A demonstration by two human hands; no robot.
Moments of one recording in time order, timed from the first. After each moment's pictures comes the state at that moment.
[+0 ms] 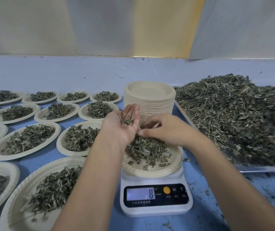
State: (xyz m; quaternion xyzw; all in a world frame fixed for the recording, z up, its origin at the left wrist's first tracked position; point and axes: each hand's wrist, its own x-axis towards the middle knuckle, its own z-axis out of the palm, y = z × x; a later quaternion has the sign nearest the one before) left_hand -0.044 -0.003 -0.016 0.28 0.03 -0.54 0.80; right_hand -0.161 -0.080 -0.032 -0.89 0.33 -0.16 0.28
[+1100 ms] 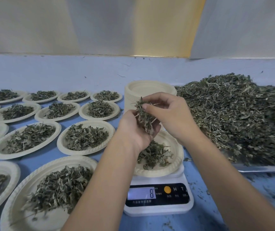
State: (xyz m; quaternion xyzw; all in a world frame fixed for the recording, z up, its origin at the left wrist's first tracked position) left_hand -0.067 -0.014 -0.022 0.36 -0.09 -0.59 0.71; right_hand -0.152 -0.066 -0.021 -0.74 0.23 -0.45 0.45
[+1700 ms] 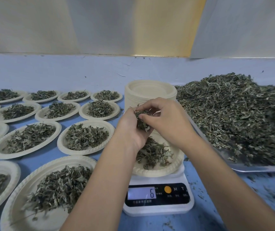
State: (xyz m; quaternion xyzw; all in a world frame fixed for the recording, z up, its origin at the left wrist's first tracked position) left_hand -0.066 -0.014 -0.021 0.39 -0.11 -0.54 0.73; right_hand -0.149 -0.059 -0.024 -0.83 0.27 -0.39 0.28
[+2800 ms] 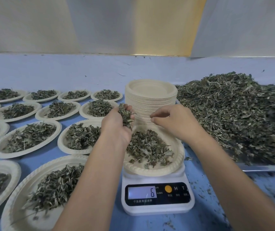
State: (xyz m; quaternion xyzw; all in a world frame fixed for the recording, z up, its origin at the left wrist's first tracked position) left_hand -0.035 -0.014 -0.027 0.40 -0.02 -0.45 0.80; right_hand -0.164 -0.081 -0.027 -0.85 0.38 -0.28 0.24
